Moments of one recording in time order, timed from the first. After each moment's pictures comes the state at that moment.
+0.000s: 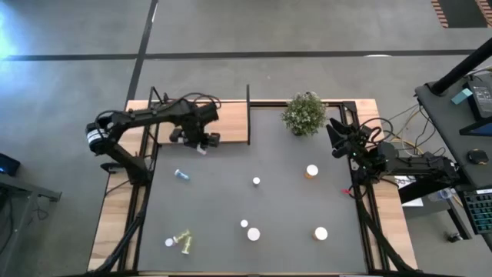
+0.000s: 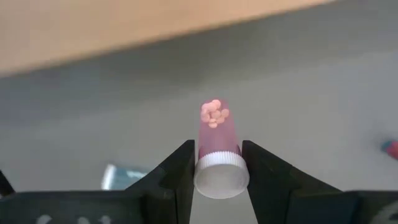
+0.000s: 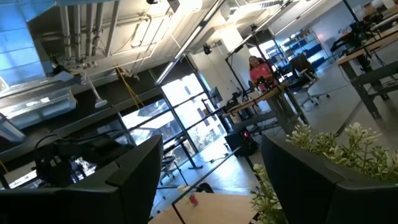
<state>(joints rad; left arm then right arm) 0.49 1.51 1.17 -1.14 0.14 -0.91 -0.07 0.19 0.03 0.58 0.60 0.28</state>
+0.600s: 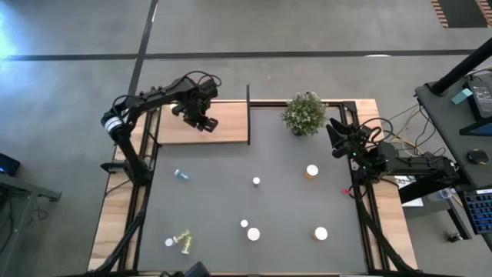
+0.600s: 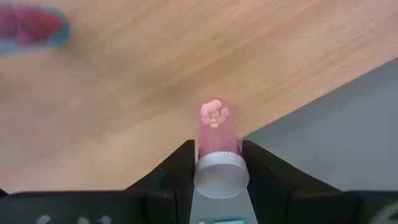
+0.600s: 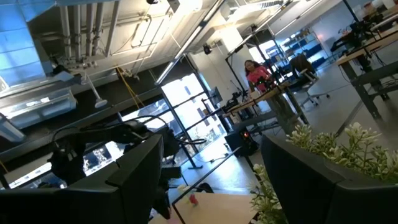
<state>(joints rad) 0.73 1.72 1.40 -1.24 0.07 -0.33 -0.07 0.19 0.03 0.58 0.60 0.28</state>
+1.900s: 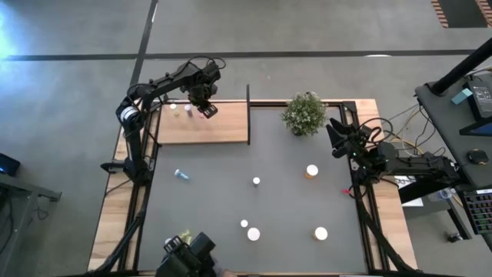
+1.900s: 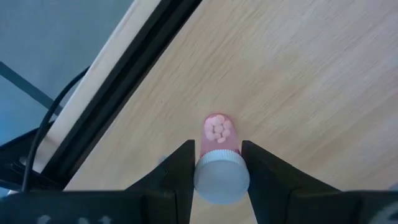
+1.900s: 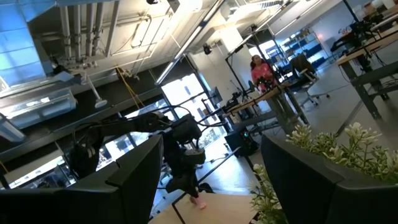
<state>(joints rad) 0.85 1.92 1.65 -1.21 -0.11 0.11 -0.07 0.19 0.03 0.58 0.60 0.28</state>
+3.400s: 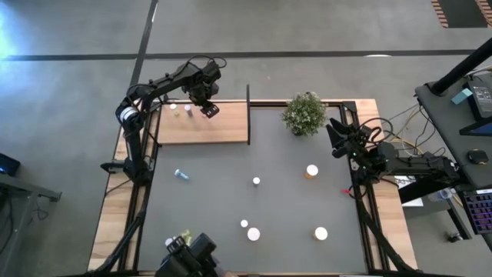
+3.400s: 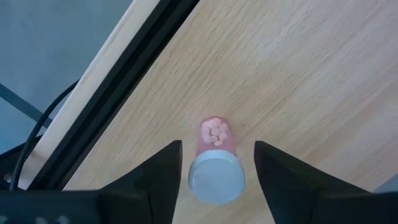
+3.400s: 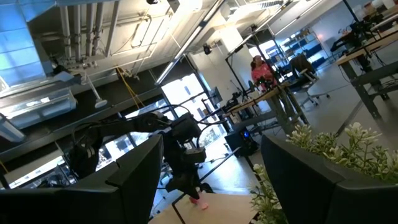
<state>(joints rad) 0.84 1.91 1.64 -1.17 -0.06 0.12 -0.07 0.19 0.03 0.58 0.60 0.28</state>
